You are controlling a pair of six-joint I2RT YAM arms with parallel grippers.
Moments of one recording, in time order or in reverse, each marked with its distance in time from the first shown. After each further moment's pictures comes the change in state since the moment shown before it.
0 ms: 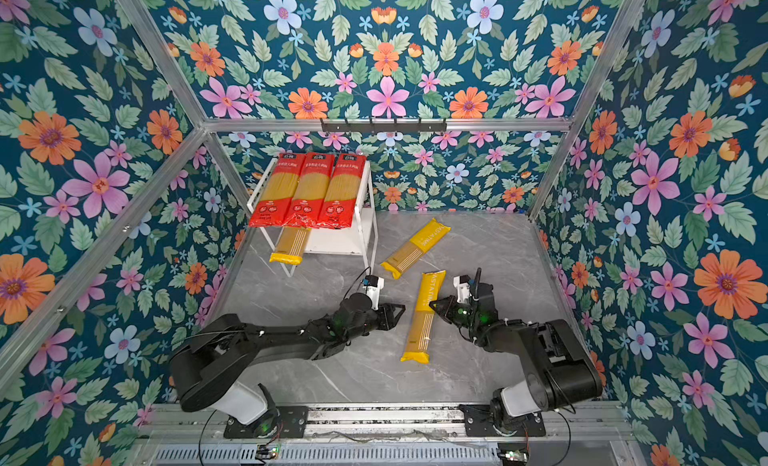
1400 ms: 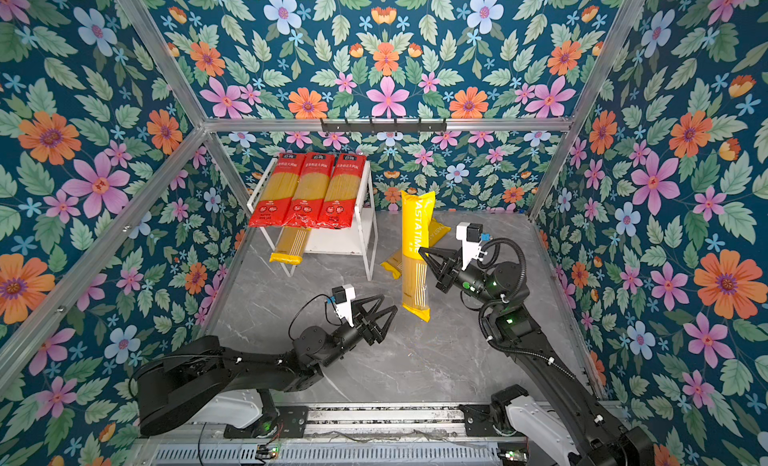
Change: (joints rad) left arm -0.112 -0.103 -0.306 0.859 -0.091 0.151; right arm 0.160 -0.493 0.407 -0.125 0.025 -0.292
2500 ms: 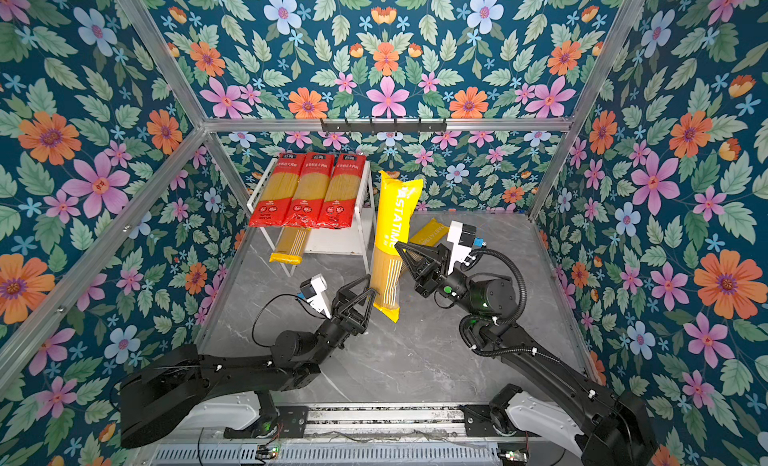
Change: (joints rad) left arm -0.010 -0.142 0.053 0.191 -0.071 -0.073; right arm 0.280 0.092 -0.043 0.462 0.214 0.142
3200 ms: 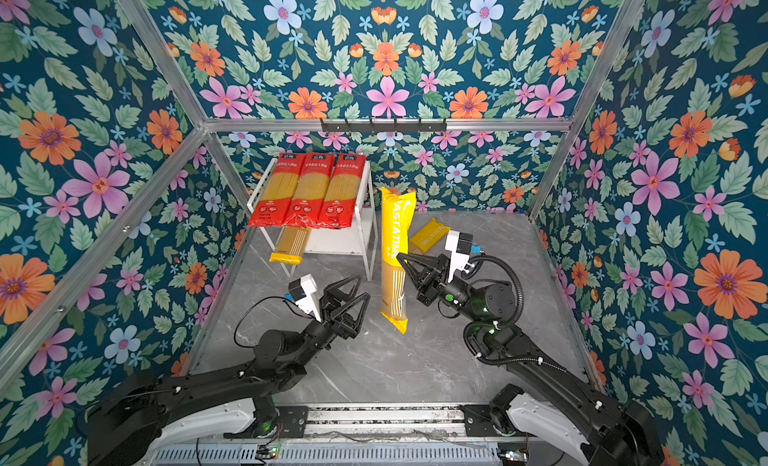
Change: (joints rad) left arm 0.032 -0.256 0.002 -0.361 0.129 0.181; right arm 0.000 -0.070 -0.025 -0.164 -0.048 -0.049
